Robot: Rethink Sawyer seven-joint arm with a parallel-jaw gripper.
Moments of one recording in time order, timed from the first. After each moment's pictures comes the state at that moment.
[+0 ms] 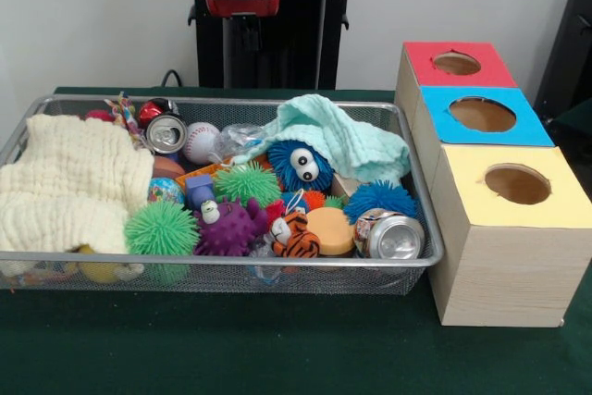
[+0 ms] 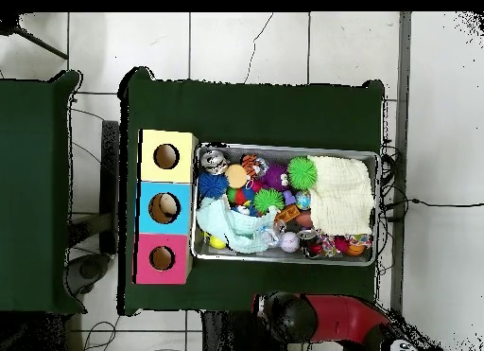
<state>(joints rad) -0.70 -0.72 0.17 2.21 -0.54 0.41 1.74</state>
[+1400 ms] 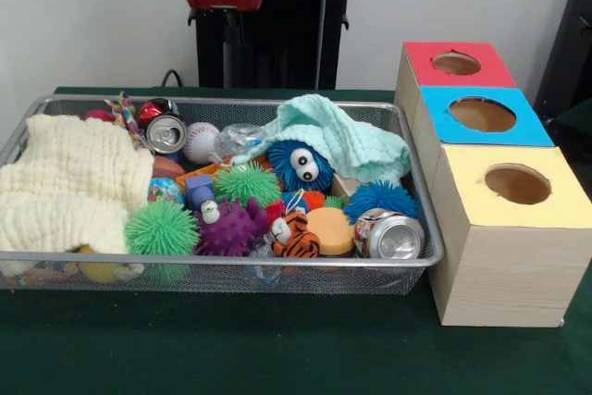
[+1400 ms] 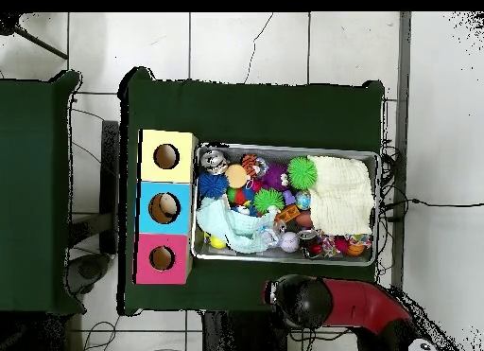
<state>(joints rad) -0.72 -0.79 0.21 2.14 -0.49 0.57 1.74</state>
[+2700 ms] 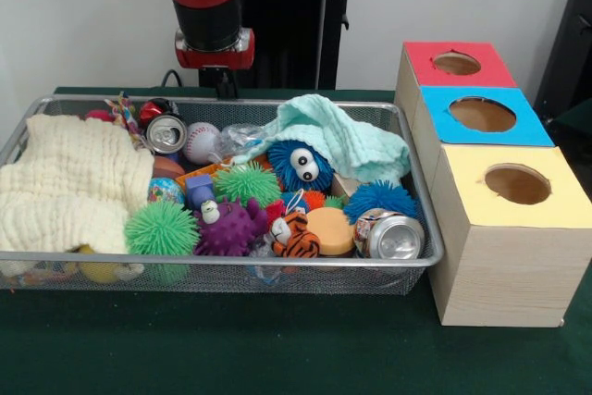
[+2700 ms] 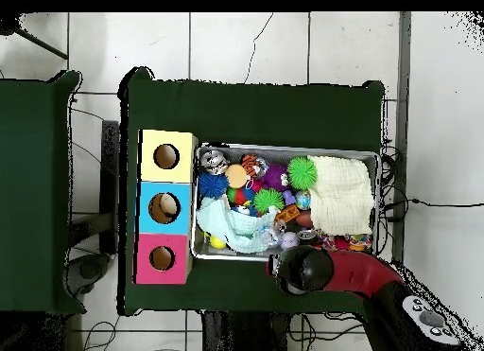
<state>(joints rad) -0.72 -0.58 0.22 1.95 -0.49 0.55 1.74</state>
